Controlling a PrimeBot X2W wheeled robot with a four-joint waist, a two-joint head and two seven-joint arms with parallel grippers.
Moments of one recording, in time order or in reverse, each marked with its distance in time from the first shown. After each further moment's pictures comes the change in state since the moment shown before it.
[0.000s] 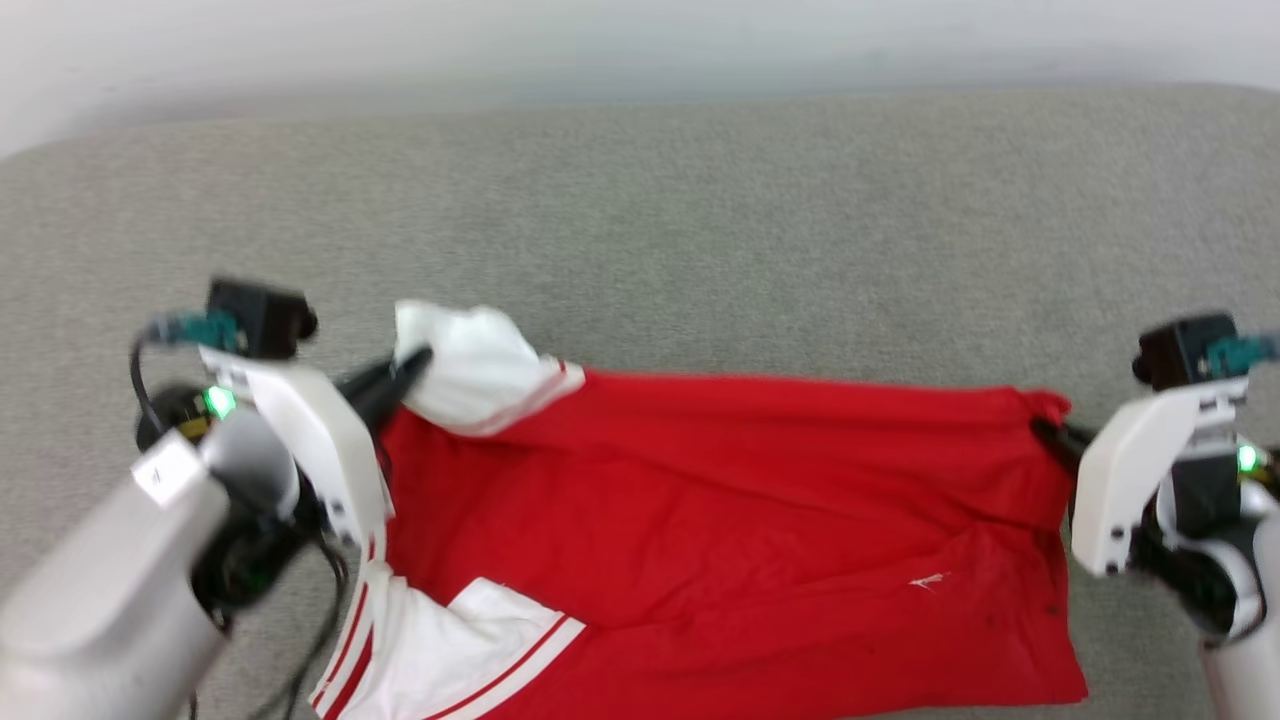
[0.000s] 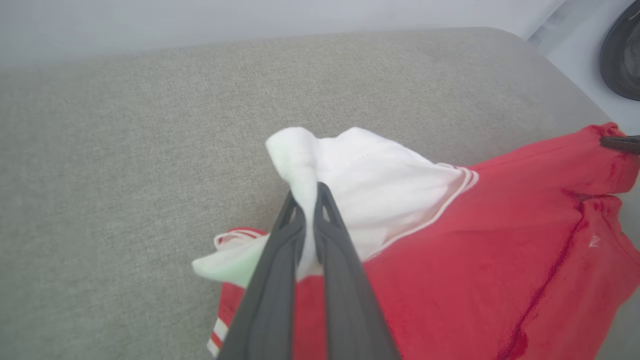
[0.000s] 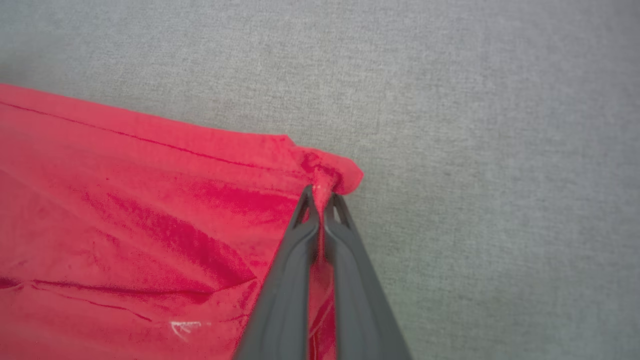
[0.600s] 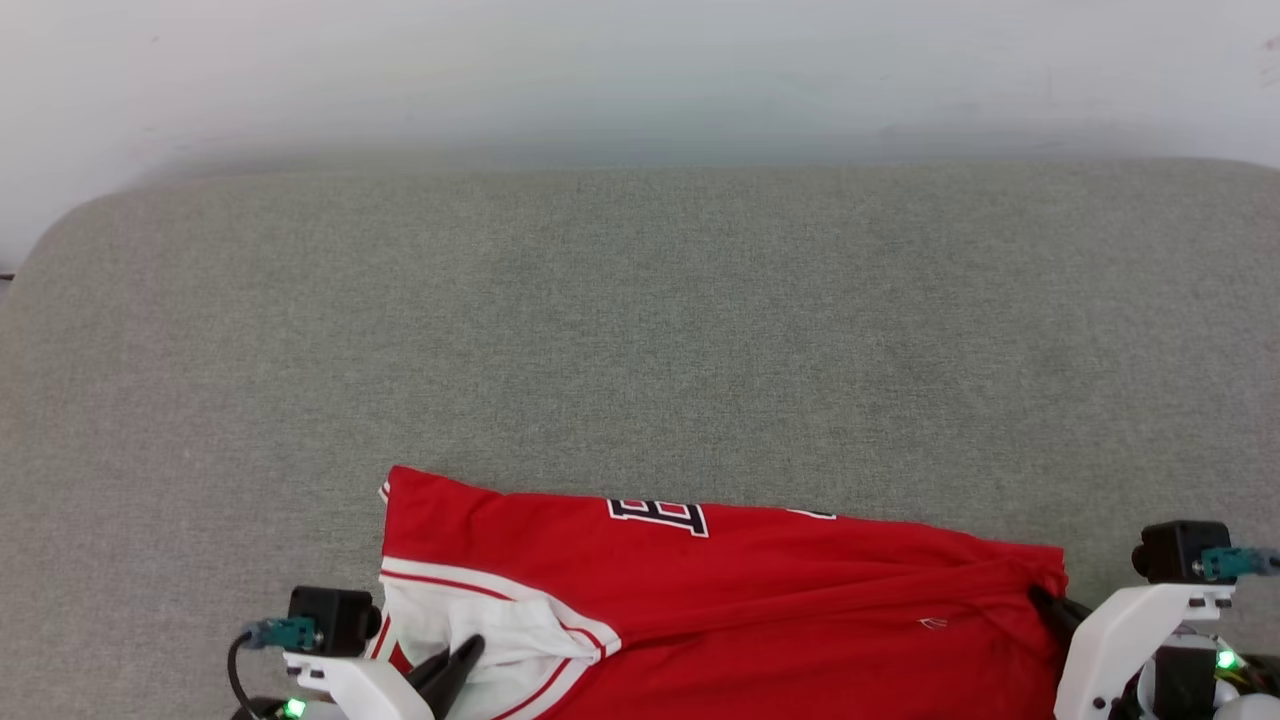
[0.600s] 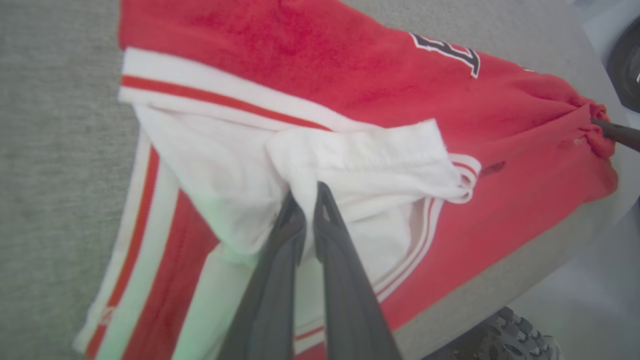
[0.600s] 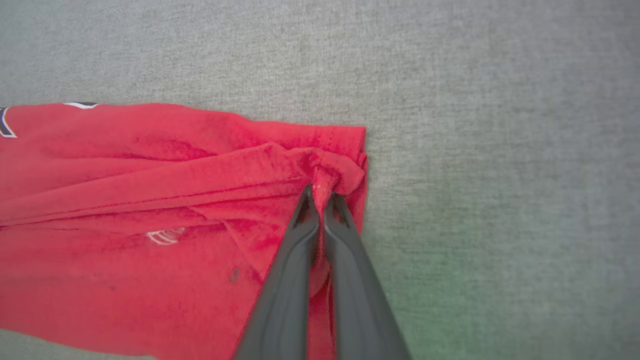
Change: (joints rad) left arm 0.441 -0.037 -0.066 -0.107 -0.071 0.143 -0.139; right arm 0.270 0.093 -0.091 0.107 -0.025 0.000 -0.230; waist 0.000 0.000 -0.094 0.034
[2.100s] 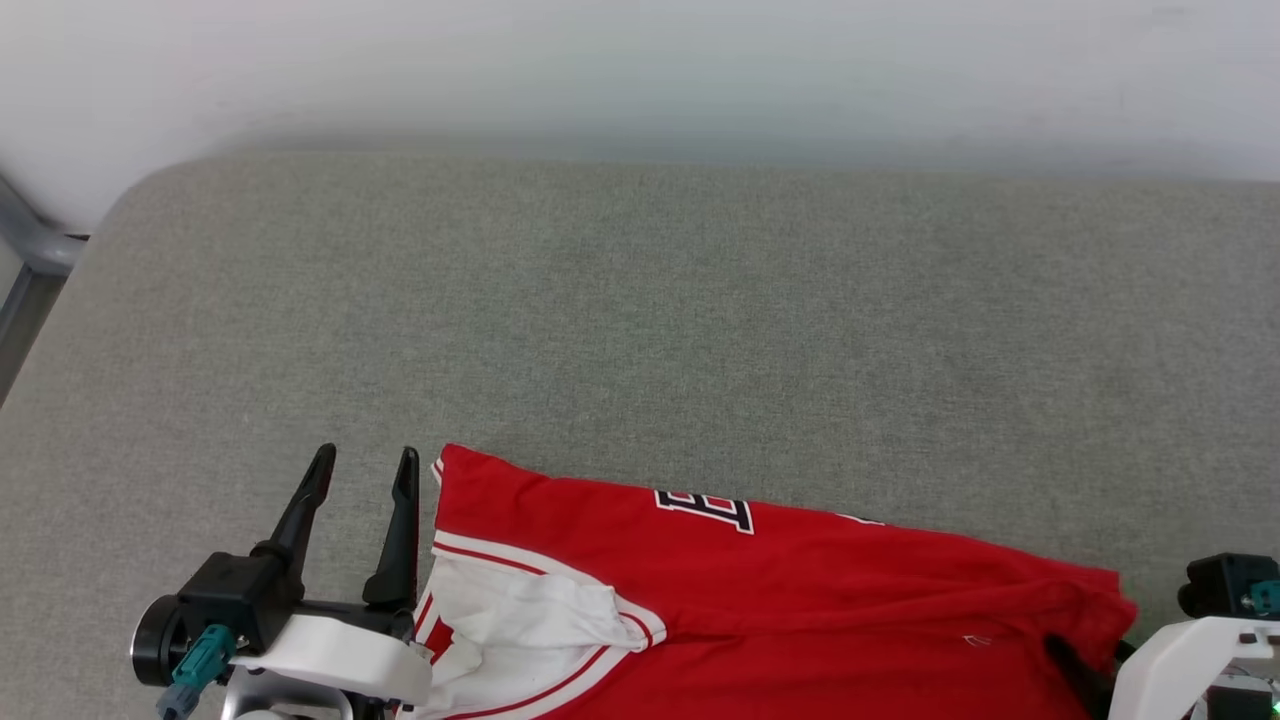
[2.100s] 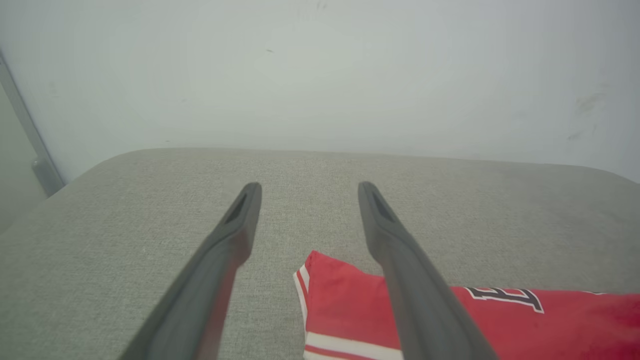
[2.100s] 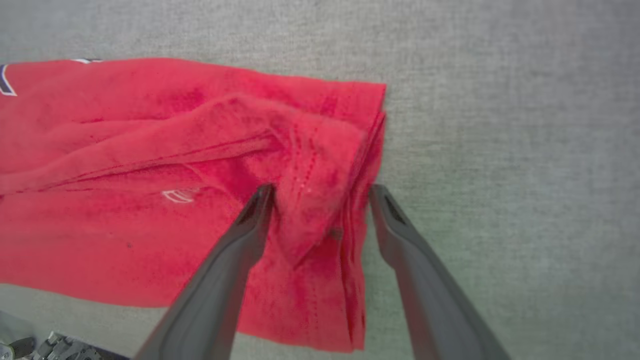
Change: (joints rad) left arm 0.172 -0.342 0.593 -0.155 0.703 -0.021 -0.270; right arm 0.142 0.019 -0.109 -0.224 -0.013 0.000 0.196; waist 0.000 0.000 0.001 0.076
